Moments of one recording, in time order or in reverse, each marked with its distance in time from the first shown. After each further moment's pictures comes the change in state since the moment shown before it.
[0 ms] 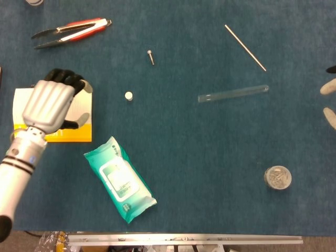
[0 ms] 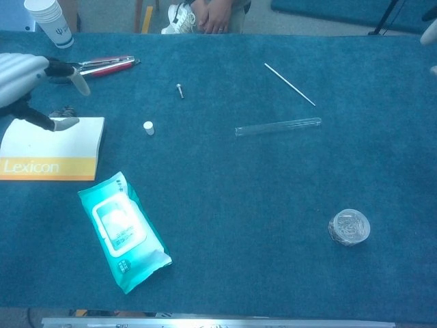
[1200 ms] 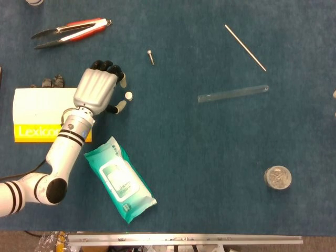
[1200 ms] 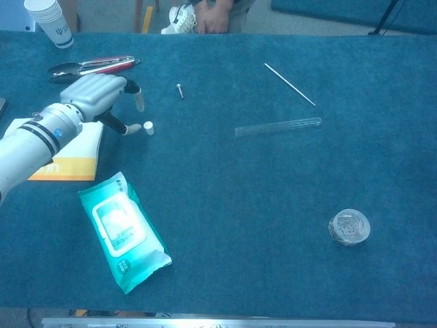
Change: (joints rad) left arm -0.204 -0.398 -0.015 0.418 -0.166 -0.077 0.058; right arm -0.025 0.001 -0.028 0.047 0.030 0.009 0.036
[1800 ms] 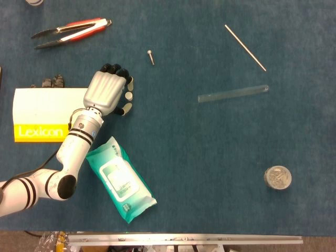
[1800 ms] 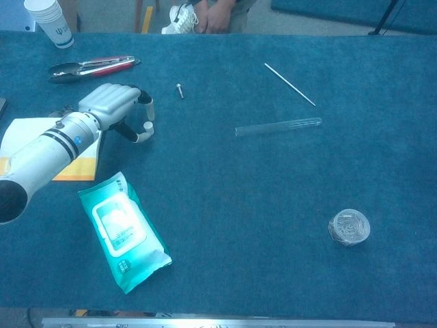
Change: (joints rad) left arm -0.030 -0.097 0.014 0.143 0.007 -0.040 -0.034; right arm -0.017 0.018 -0.008 -0.001 -0.002 0.013 0.010
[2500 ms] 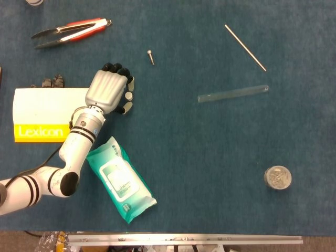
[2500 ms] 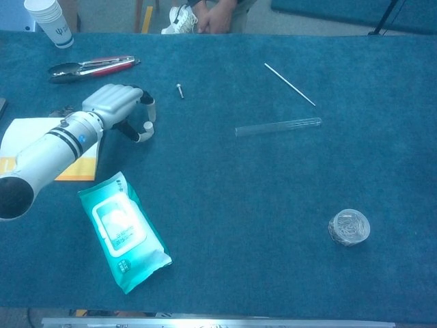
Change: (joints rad) left arm -0.015 -0.015 -0.006 0.030 -0.015 -0.023 -0.002; right arm -0.004 -0.001 0.003 0.018 0.007 0.000 0.021
